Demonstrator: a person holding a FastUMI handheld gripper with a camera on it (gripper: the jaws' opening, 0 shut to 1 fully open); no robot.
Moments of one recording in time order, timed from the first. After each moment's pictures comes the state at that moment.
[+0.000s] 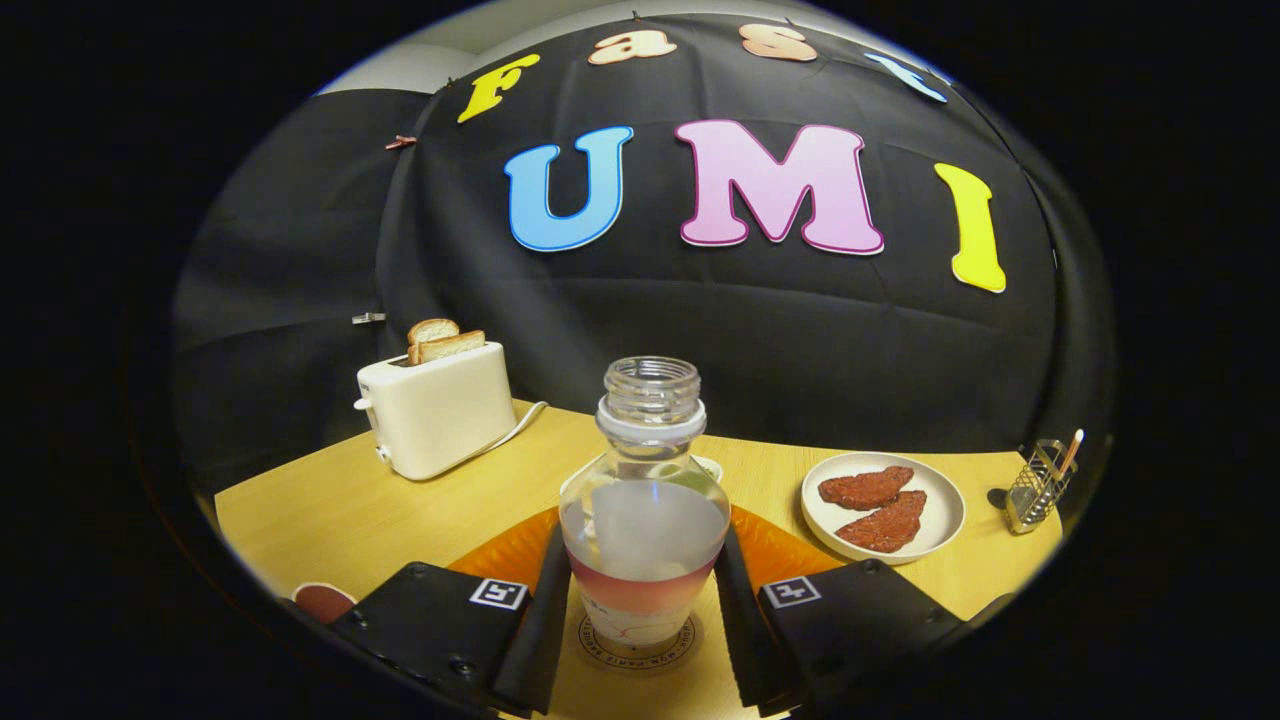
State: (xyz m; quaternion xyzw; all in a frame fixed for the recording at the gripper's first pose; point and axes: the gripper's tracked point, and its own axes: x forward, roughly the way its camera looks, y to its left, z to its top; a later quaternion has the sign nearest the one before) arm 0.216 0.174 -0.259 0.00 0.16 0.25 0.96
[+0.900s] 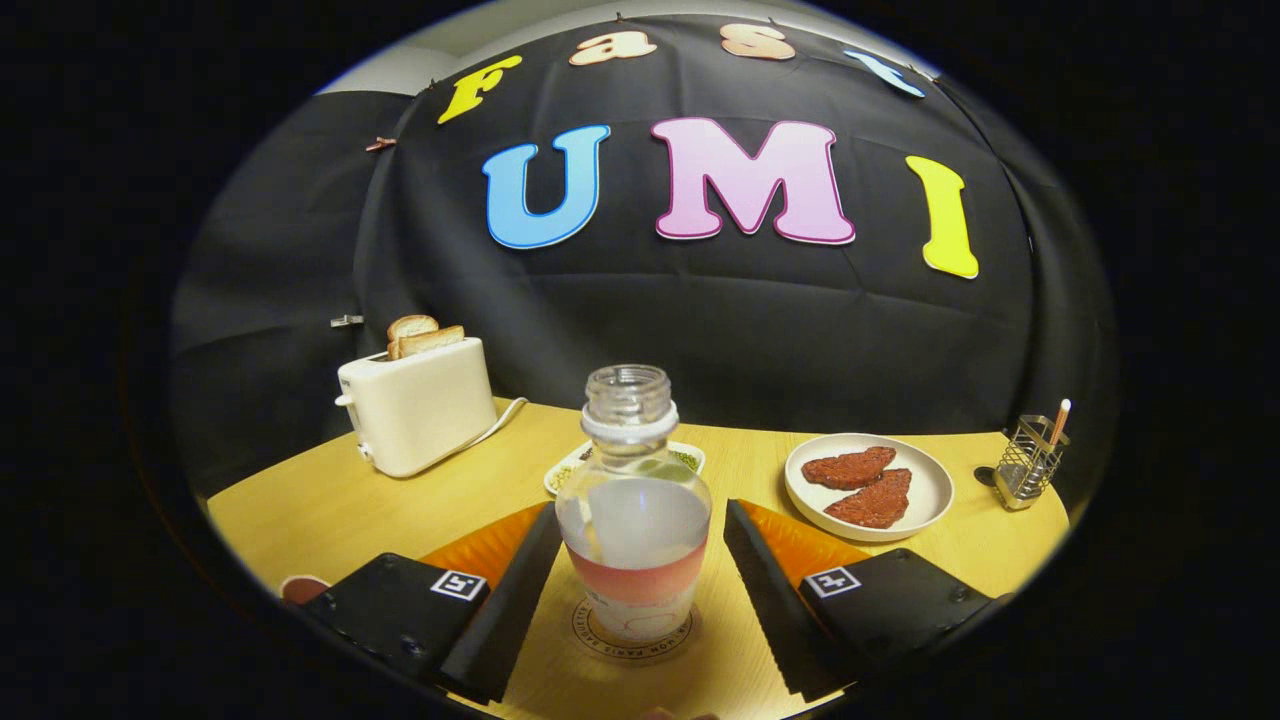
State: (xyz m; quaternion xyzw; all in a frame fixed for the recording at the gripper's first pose) arm 0.205 0.166 -0.258 0.00 0.15 0.22 0.96
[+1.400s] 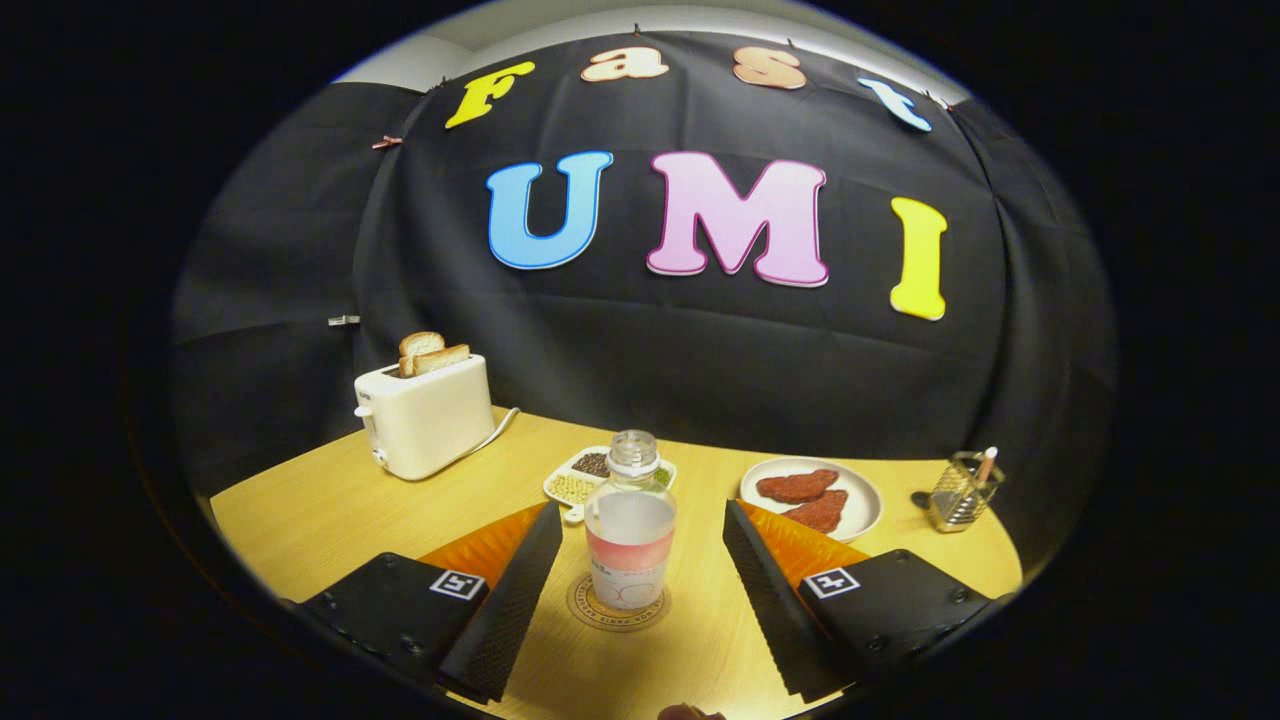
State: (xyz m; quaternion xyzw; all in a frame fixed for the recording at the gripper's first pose) arm 0.152 0.130 -0.179 -0.04 0.13 0.18 0.98
